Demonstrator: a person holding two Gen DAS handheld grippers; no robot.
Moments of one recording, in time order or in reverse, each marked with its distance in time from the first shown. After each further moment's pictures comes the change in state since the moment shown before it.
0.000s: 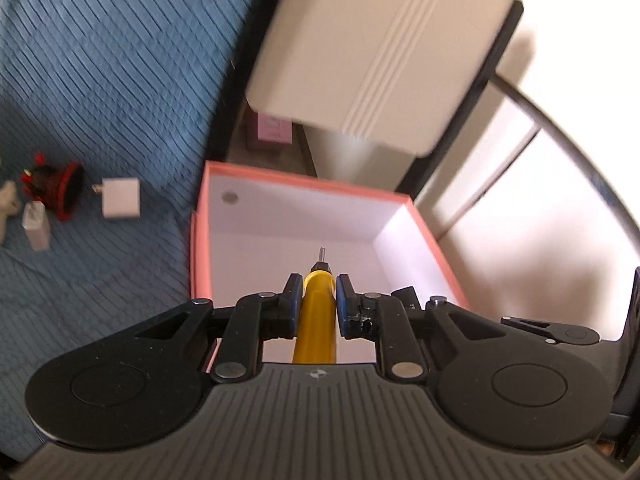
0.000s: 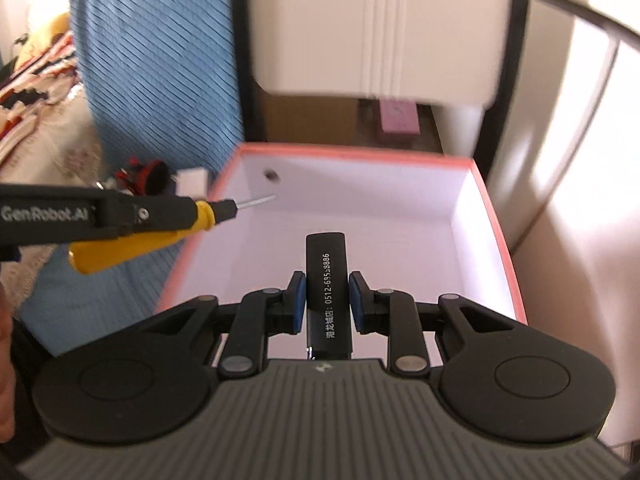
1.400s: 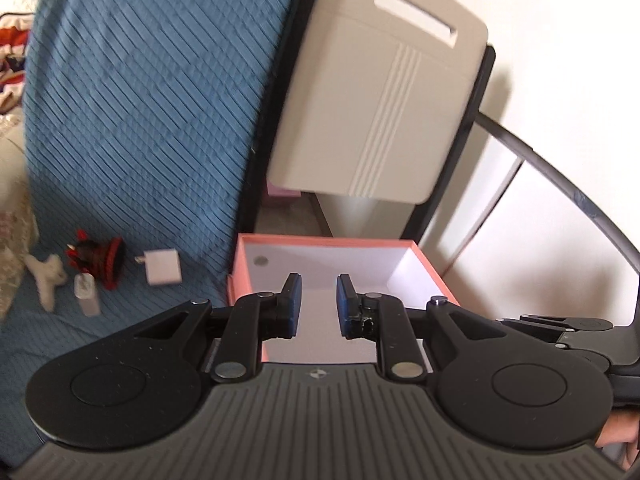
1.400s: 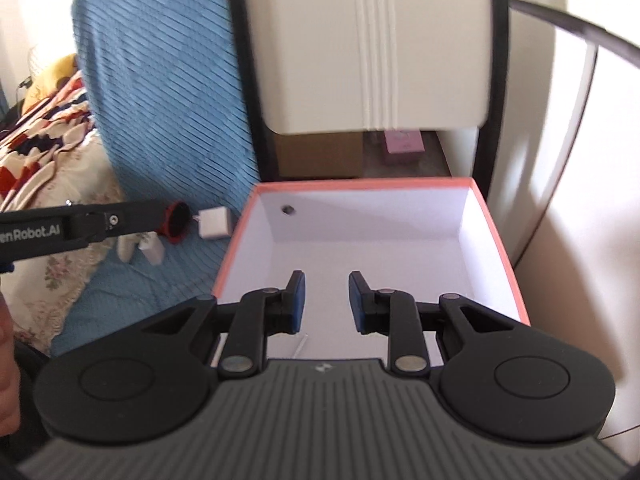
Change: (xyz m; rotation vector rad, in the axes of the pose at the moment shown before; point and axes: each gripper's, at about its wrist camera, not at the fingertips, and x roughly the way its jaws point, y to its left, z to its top) left arm -0.083 0.014 0.017 0.102 -0.168 0.034; right arm -0.048 0.023 0.016 0.050 -0.127 0.063
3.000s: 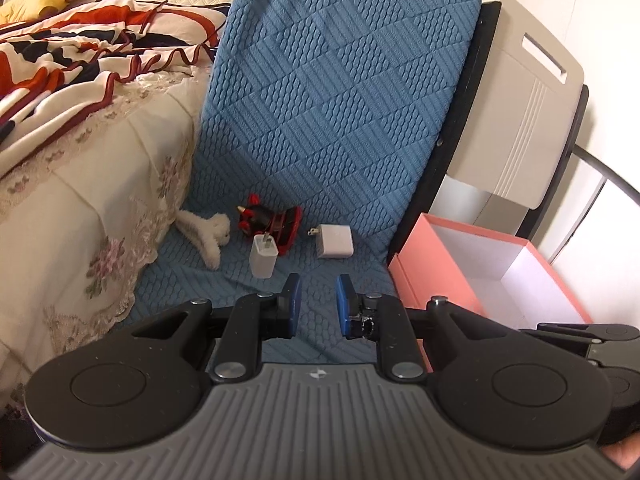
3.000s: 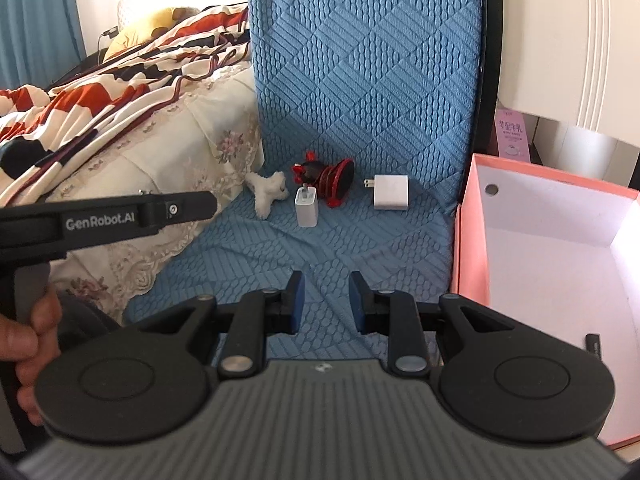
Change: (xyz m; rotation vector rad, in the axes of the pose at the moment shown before) left arm -0.077 0.180 -0.096 -0.104 -0.083 0.171; right arm 0.051 0.192 -0.069 -0.154 -0.003 0.163
